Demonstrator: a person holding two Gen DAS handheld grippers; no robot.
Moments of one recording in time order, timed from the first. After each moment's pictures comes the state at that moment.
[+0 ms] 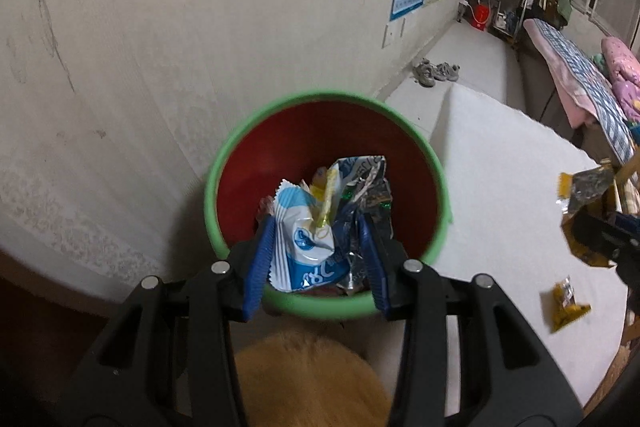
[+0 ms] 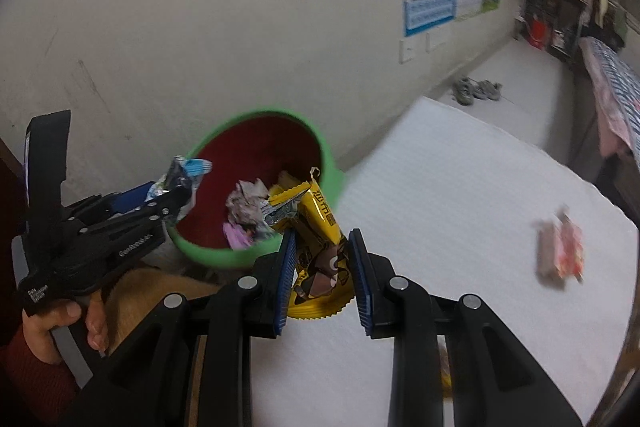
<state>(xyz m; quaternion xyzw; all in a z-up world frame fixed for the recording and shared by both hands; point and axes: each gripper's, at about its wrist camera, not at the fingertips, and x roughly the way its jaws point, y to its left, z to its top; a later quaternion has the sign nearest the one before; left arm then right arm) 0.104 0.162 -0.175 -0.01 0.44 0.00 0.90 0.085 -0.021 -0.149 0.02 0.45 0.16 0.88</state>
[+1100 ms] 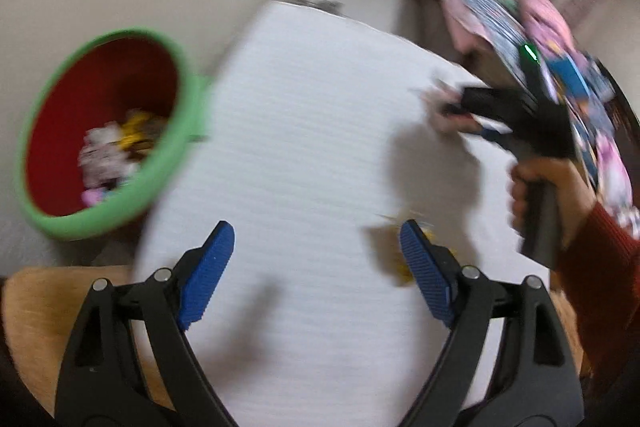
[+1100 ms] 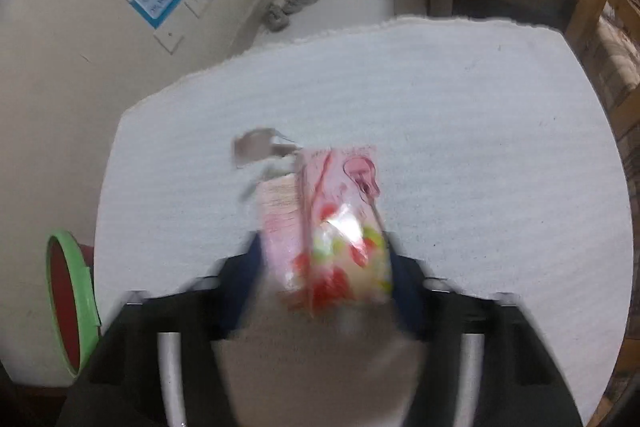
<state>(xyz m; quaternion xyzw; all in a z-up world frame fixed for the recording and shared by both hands) 0.058 -0.014 -0.201 -0.02 0.52 -0.20 0.83 0.153 -0.296 -0.255 0.24 0.54 -0.10 0.80</state>
